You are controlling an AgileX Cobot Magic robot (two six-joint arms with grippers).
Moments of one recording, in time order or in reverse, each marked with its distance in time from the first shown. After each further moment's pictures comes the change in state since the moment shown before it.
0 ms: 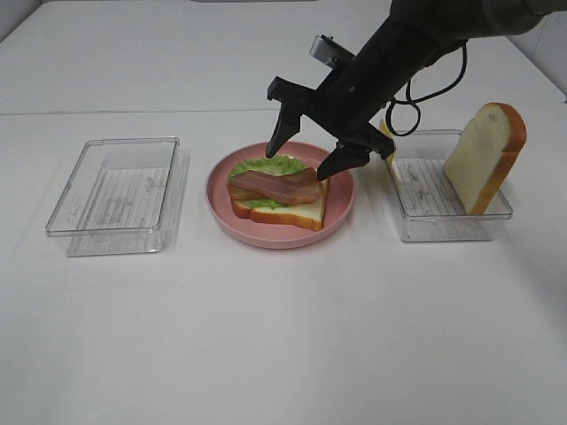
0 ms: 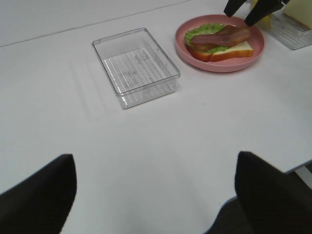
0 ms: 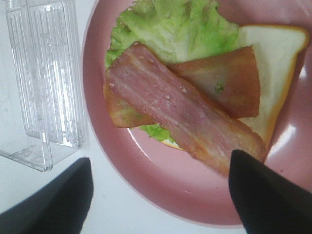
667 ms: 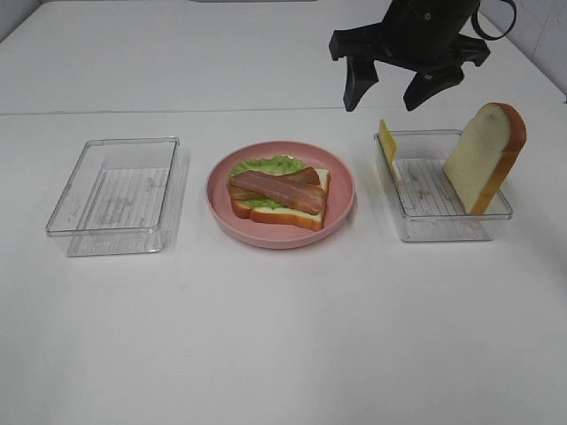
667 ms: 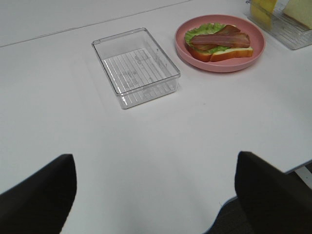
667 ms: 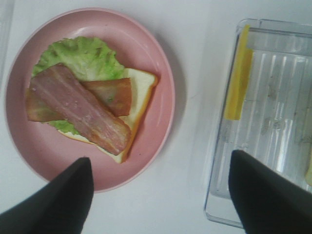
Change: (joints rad) left arm 0.000 0.000 0.000 0.000 0.000 0.000; right arm -0.018 -0.230 0.000 -0.495 0.100 0.080
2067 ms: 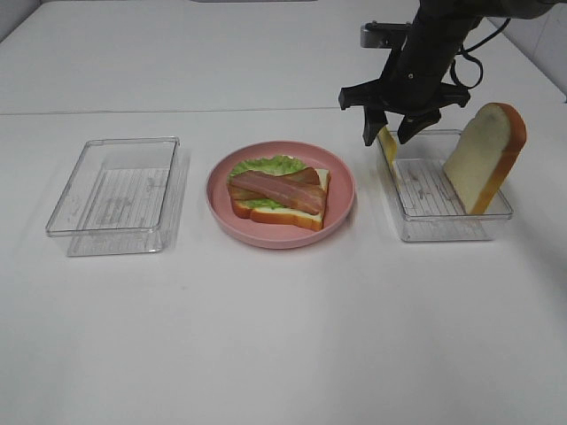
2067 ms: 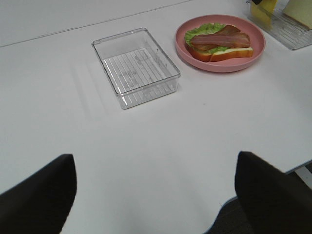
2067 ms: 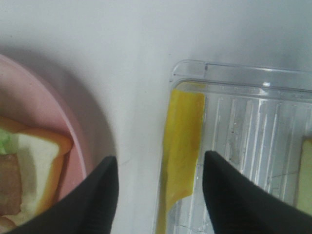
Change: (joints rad) left arm 0.000 0.000 0.000 0.000 0.000 0.000; right arm -0.089 0.334 -0.221 -0.052 -0.038 -0.025
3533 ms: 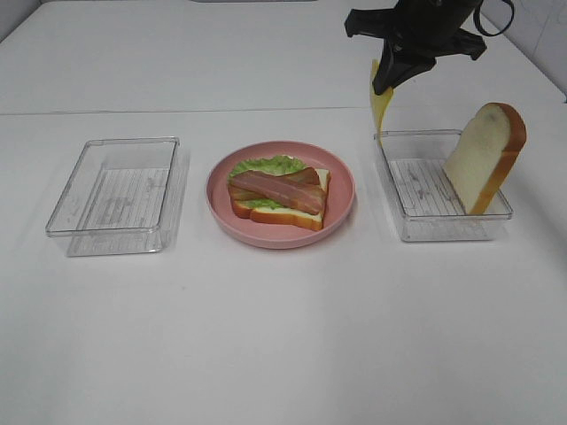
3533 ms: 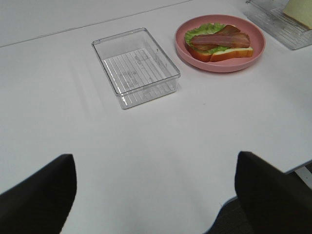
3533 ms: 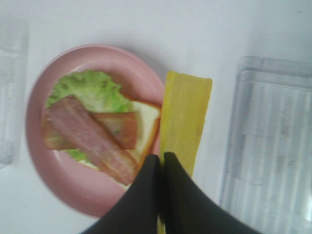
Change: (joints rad) left arm 0.000 0.000 0.000 0.000 0.000 0.000; right arm -0.017 -0.177 0.000 0.211 0.117 -0.113
